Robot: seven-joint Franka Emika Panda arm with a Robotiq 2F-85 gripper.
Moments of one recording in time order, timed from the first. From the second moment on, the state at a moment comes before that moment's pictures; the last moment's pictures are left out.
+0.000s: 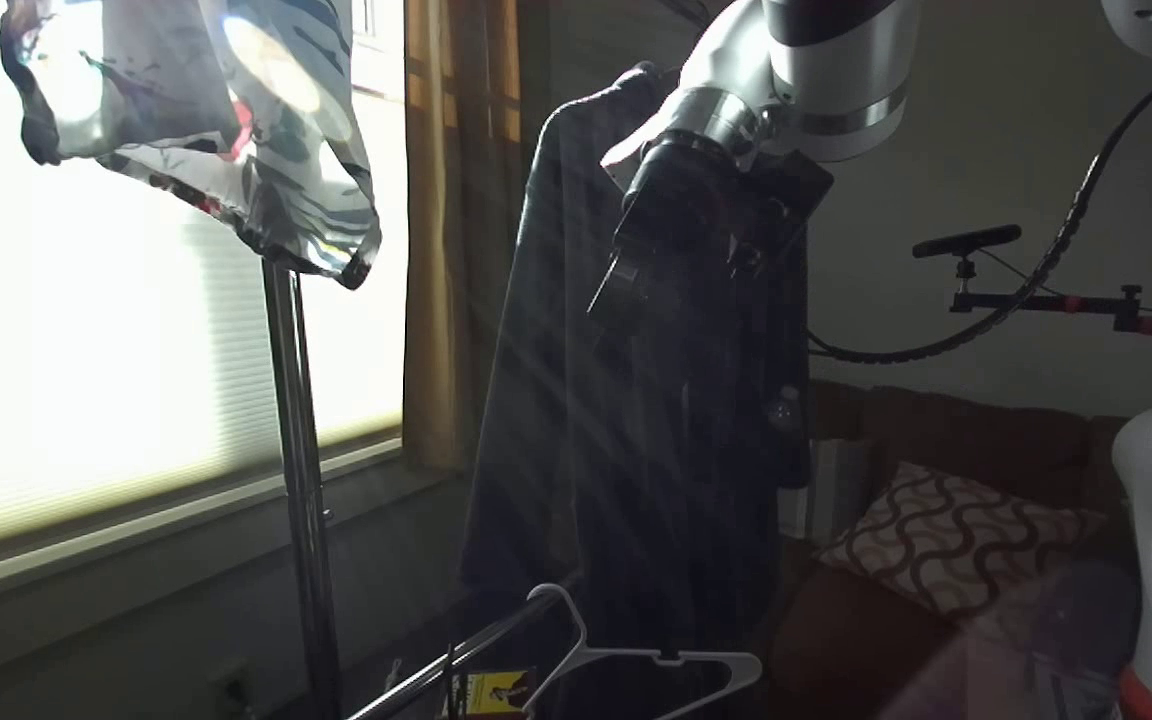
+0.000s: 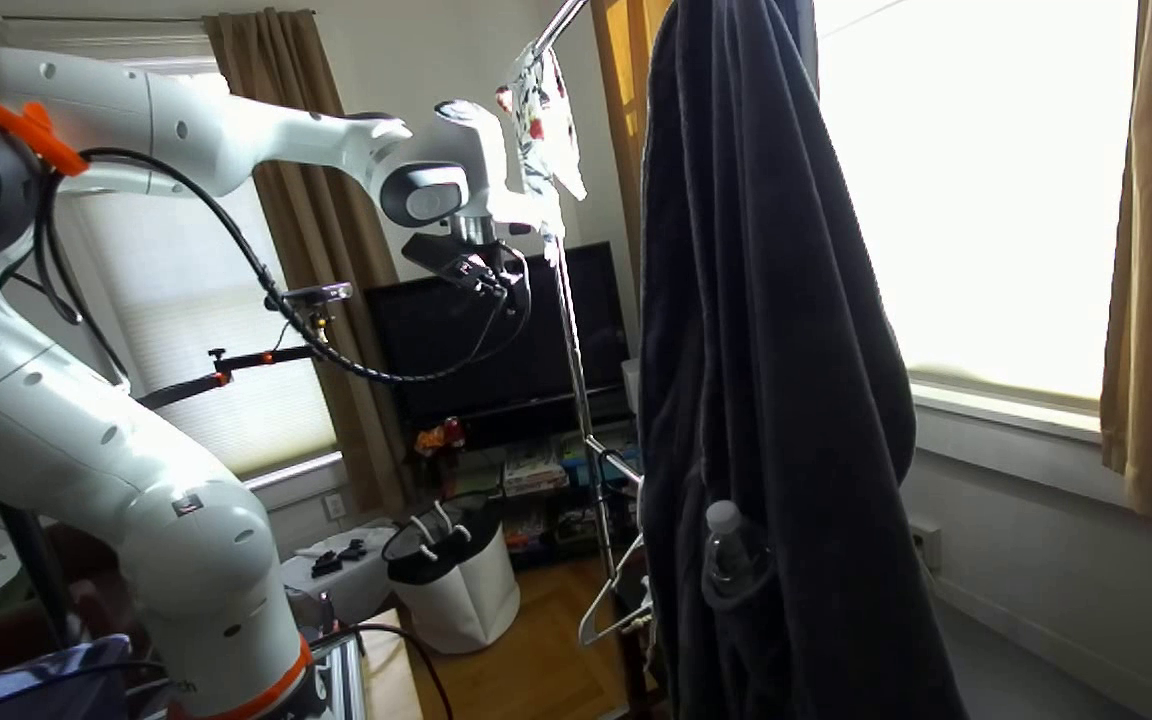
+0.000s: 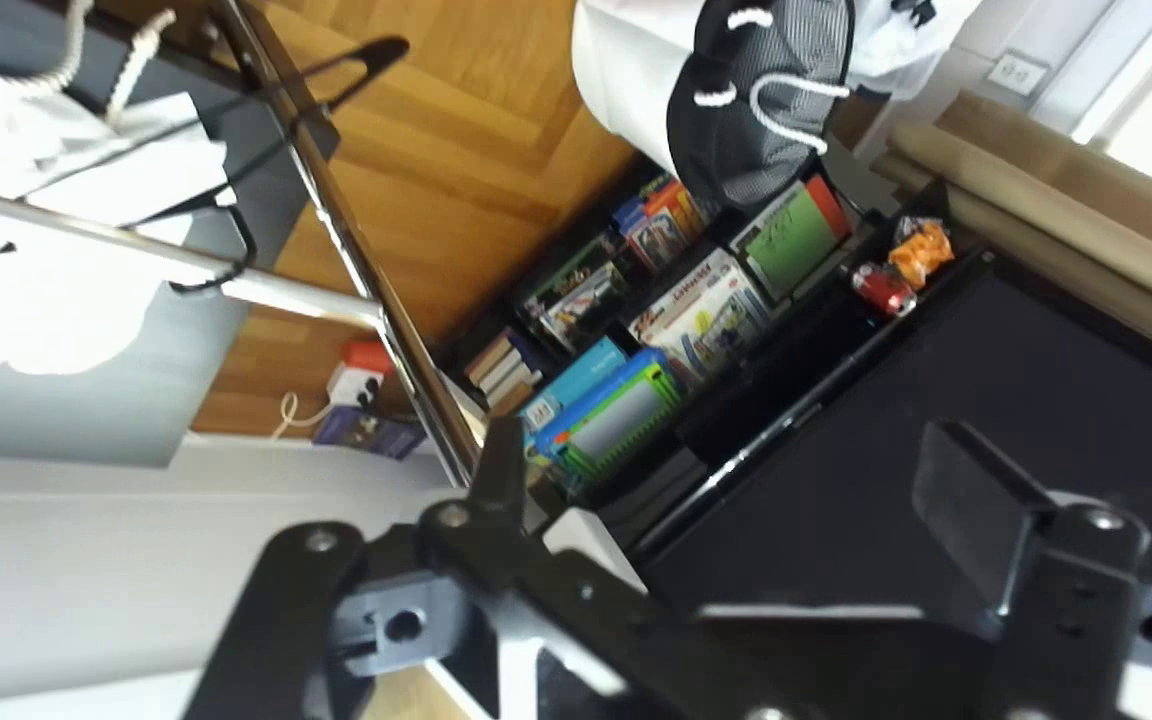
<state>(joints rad) 0.31 -0.48 0.04 -2.27 0.65 2.06 -0.39</state>
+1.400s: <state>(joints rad) 0.30 -0.09 0.14 -1.88 0.79 2.35 -0.56</state>
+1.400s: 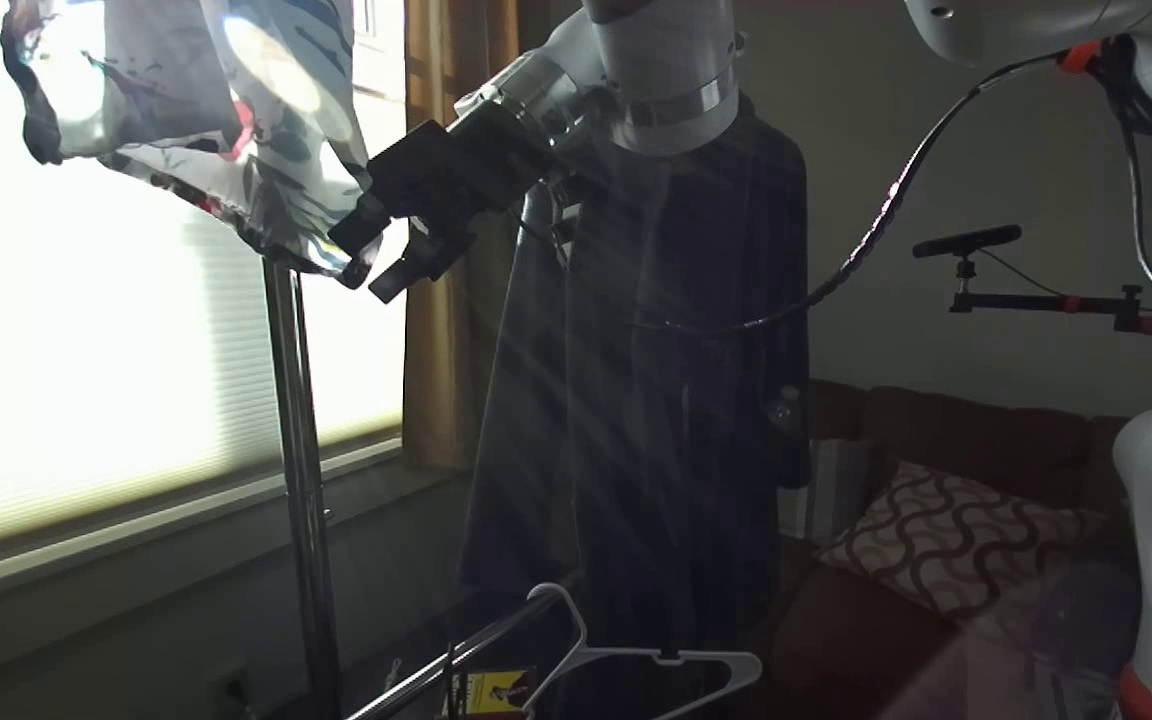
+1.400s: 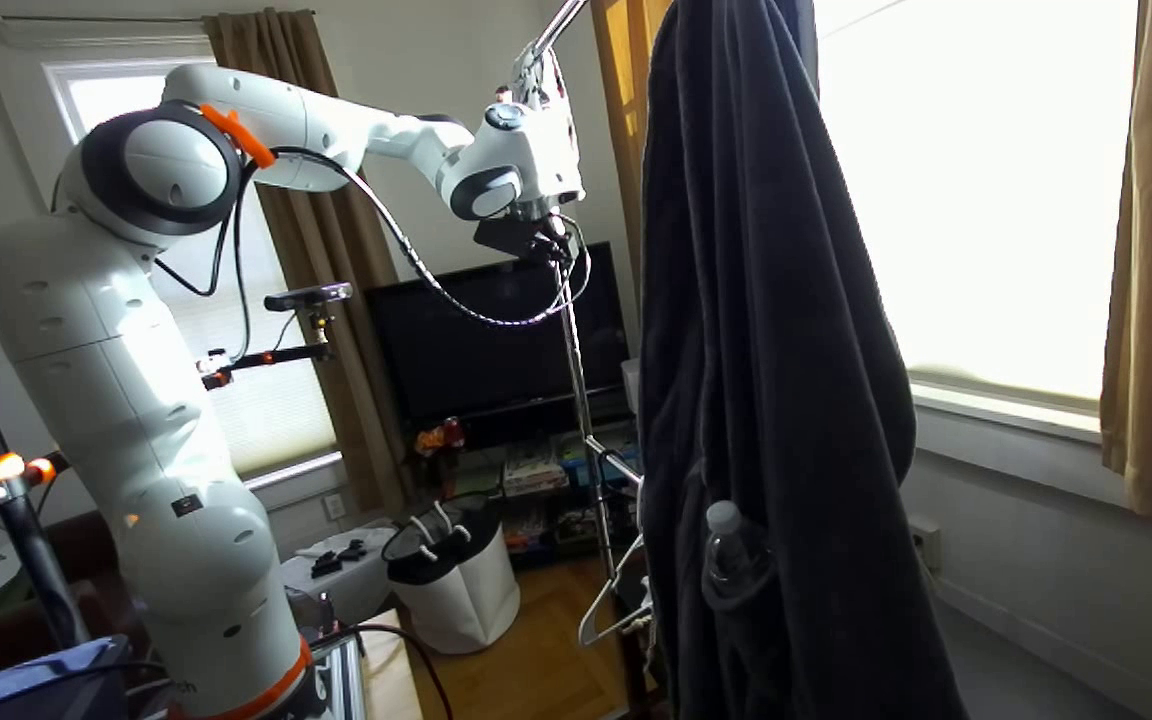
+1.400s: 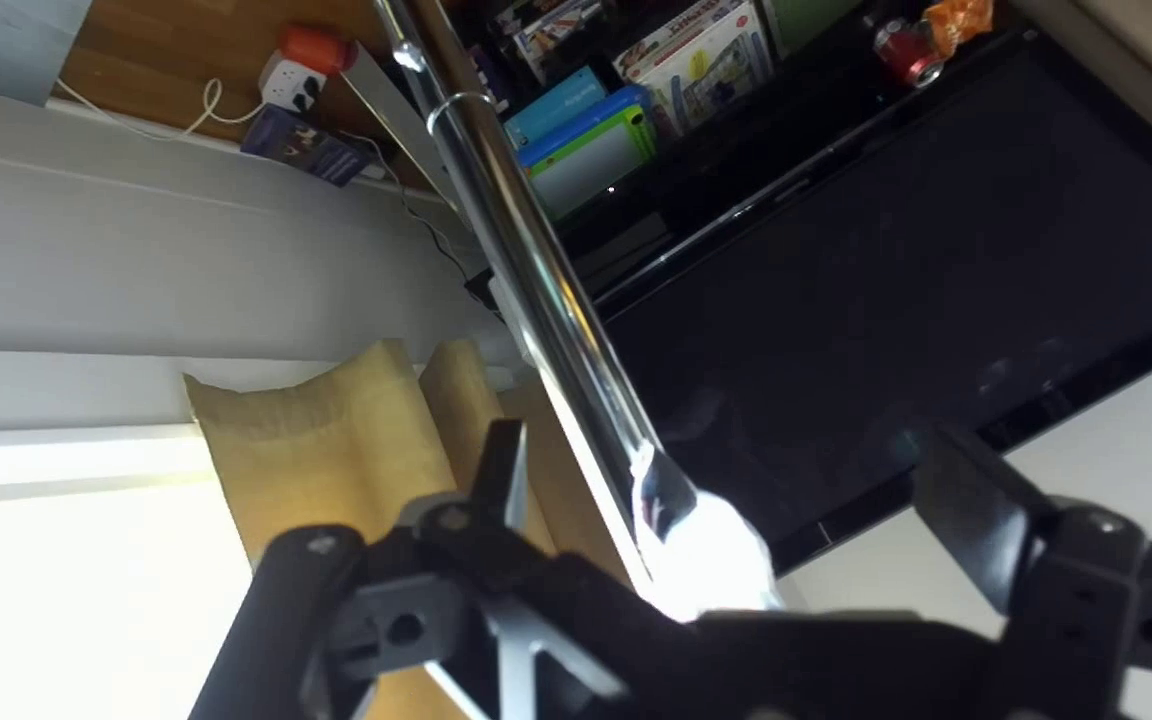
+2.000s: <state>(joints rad) 0.25 -0.08 0.14 -1.85 0.95 2.26 -0.78</state>
